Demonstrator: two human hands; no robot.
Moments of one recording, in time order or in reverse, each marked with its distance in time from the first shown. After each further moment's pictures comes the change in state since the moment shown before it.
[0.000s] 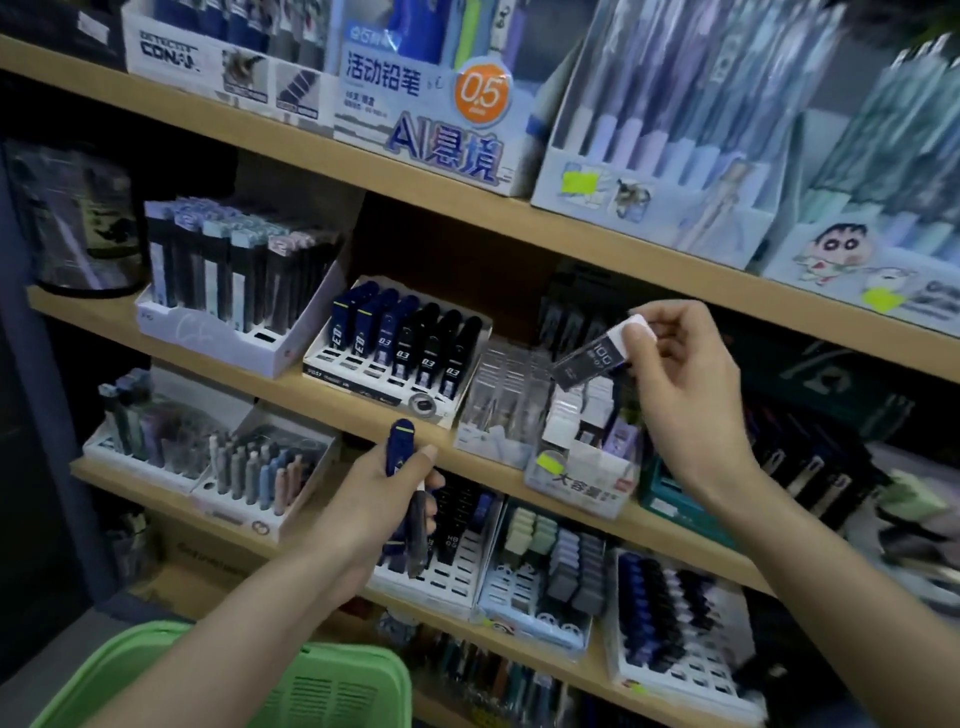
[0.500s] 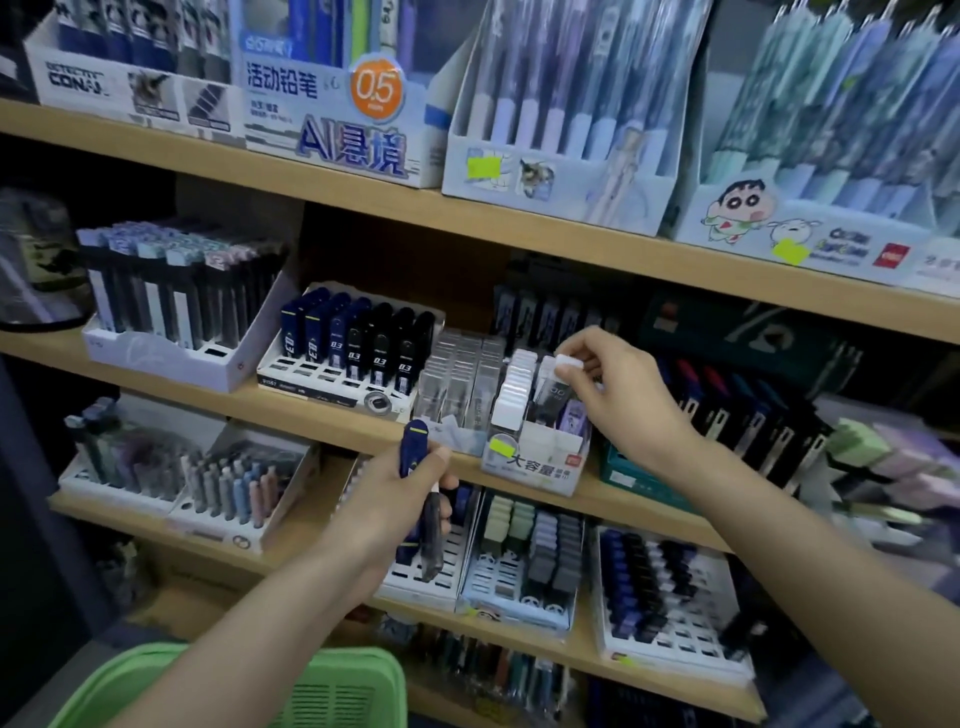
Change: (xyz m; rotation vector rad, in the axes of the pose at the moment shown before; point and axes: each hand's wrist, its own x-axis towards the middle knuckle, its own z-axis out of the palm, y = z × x) left_hand -0.011 0.001 0.046 0.067 -0.063 0.021; right_hand 0.003 0.051 -0.017 -0.336 -0.320 -0.033
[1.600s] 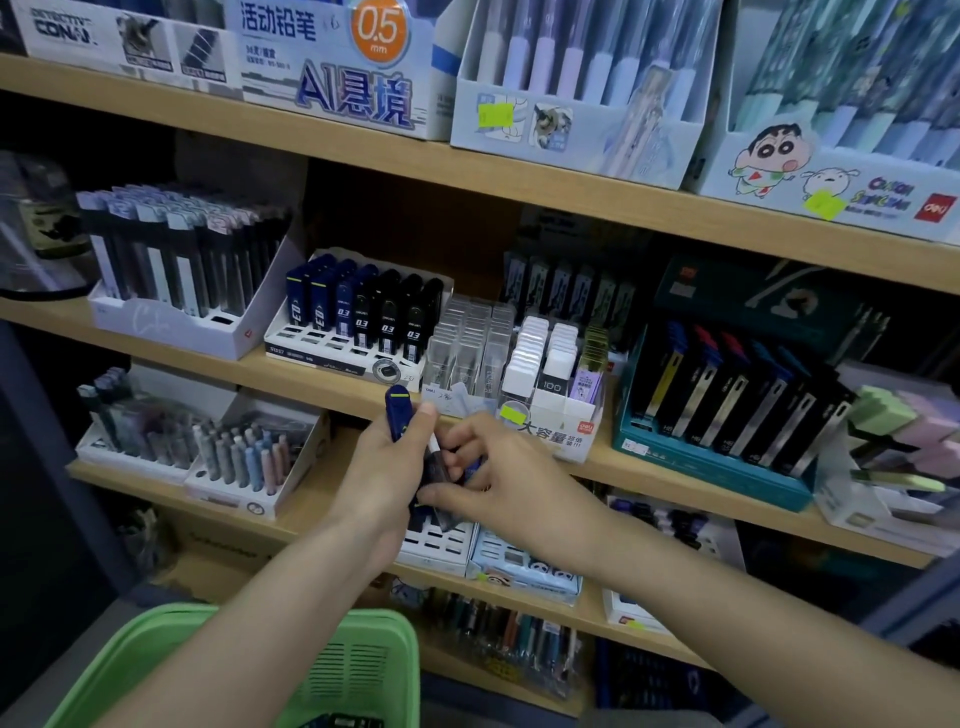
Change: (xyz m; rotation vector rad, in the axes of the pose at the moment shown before) left_hand 0.002 -0.007 0.001 -0.165 0.146 -0.010; right_hand -0.060 -0.072 0.058 0.324 -0.469 0.114
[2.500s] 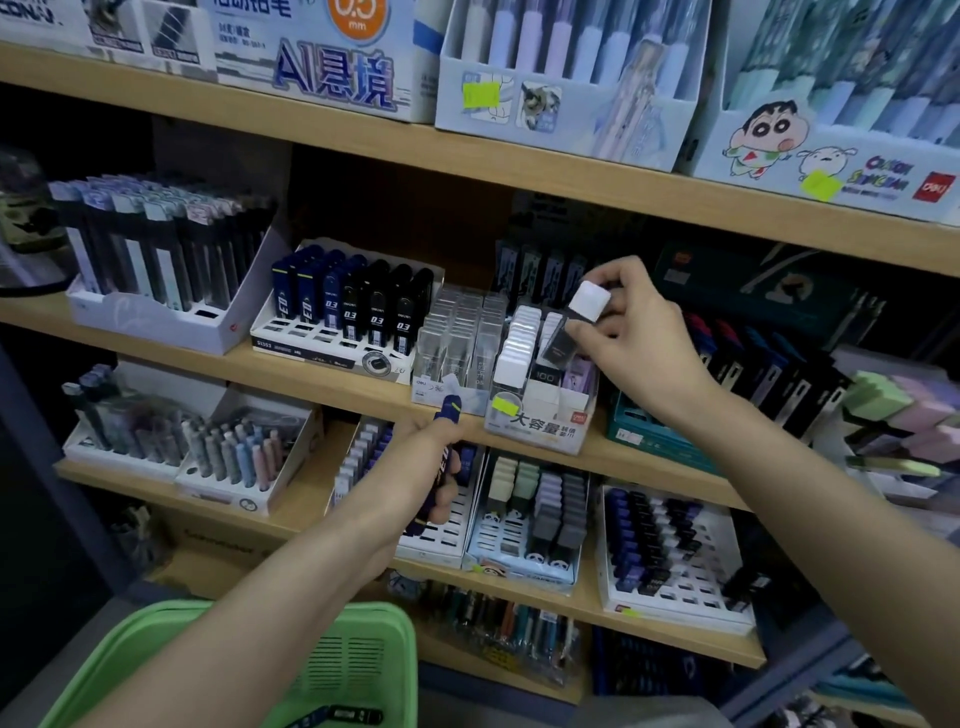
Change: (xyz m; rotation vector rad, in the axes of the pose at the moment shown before) left_hand 0.003 -0.001 0.011 0.140 -0.154 -0.175; right_hand 0.024 0.034 -0.099 -0.112 0.535 -0.047
